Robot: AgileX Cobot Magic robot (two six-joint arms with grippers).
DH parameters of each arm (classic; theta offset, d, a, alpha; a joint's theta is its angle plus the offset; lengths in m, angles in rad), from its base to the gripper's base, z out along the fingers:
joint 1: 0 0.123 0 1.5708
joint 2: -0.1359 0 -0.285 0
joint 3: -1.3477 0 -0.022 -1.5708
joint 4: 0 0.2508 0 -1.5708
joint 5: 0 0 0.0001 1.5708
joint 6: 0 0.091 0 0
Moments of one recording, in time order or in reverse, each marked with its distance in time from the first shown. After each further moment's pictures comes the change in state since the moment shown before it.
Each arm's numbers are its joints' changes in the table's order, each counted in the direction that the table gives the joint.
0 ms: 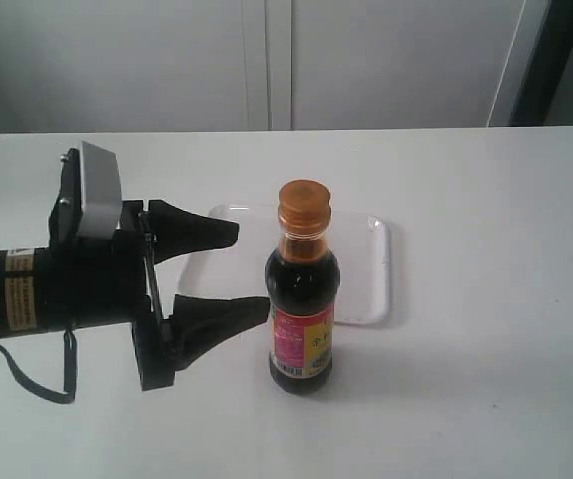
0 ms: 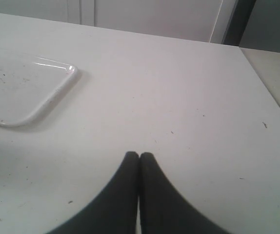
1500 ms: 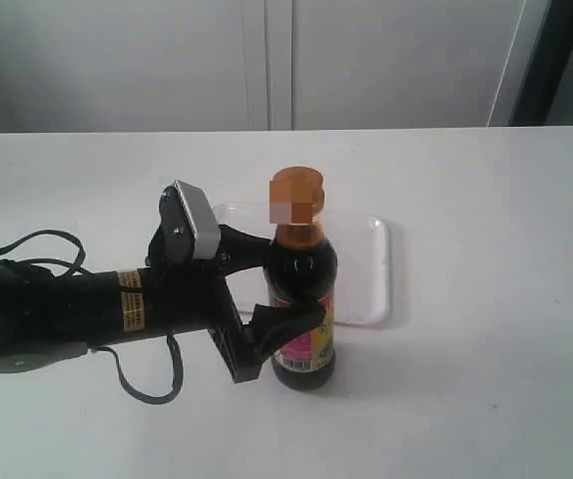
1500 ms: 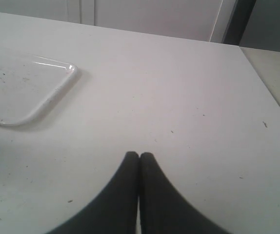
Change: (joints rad) left arm -0.135 -0.328 0.142 -0.275 -0.008 0.228; right arm 0.000 0.000 0.000 0.000 0.004 0.000
